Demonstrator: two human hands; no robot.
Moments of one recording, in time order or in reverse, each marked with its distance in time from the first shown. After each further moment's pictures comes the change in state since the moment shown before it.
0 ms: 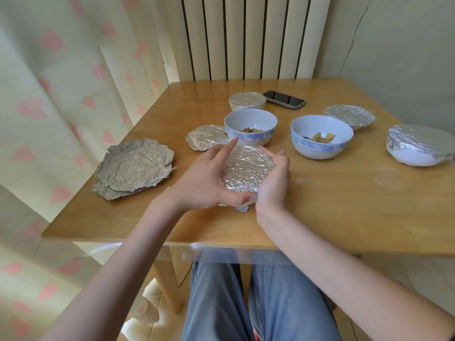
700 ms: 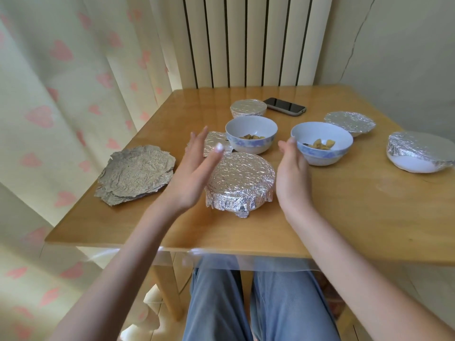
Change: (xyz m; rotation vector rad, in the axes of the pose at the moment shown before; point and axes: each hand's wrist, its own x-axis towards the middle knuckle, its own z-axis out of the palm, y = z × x) left_hand -0.005 -0.005 -0.009 -0.372 0.281 -0.075; right_hand 0.016 -0.033 -0.024 -0.468 -0.074 -0.271
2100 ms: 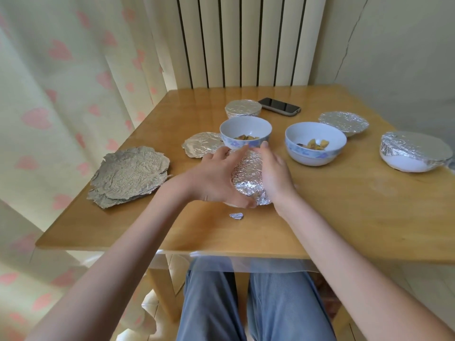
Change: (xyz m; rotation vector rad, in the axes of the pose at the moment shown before) left_hand 0.030 0.018 0.022 0.647 -0.455 -0.025; right_hand 0.016 0.008 0.009 -0.023 -0.243 0.110
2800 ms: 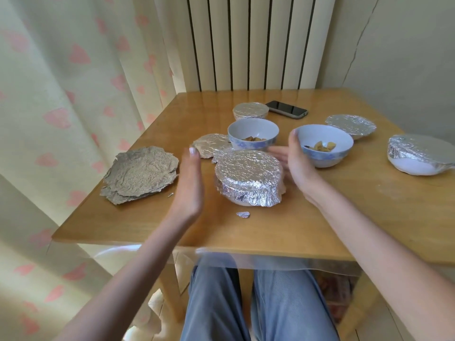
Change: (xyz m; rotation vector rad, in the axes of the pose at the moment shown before) left_hand -0.028 -0.022 0.035 -0.968 0.684 -0.039; right_hand 0.018 -0.004 -0.030 -0.004 -0.132 0.045
